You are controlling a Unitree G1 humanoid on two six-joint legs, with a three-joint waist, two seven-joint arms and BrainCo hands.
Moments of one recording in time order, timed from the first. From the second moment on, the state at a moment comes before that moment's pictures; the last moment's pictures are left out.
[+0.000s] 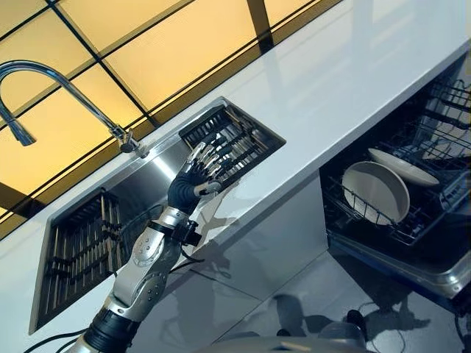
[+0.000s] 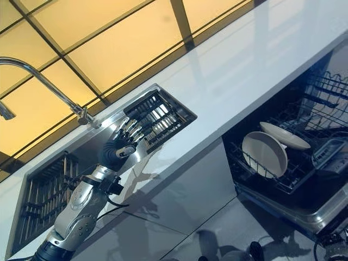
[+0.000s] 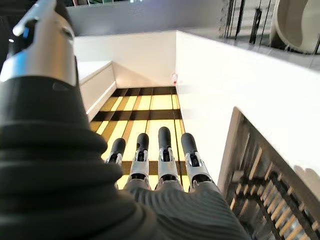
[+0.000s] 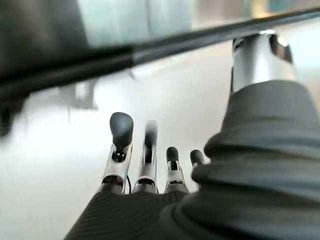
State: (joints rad) left arm -0.02 0.47 -0.29 -0.32 -0.74 -0.16 -0.05; right arm -0.05 -0.67 -0.35 1.22 1.20 -0.01 -0.07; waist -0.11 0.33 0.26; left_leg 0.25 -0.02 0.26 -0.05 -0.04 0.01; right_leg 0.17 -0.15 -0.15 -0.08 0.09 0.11
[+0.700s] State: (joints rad) left arm 0.08 0.54 -0.13 -0.29 -0.77 -0.08 -0.28; right arm -0.05 -0.66 -0.27 1.08 1.20 0.47 0.56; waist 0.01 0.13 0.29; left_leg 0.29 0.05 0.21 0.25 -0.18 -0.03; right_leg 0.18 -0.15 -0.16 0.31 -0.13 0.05
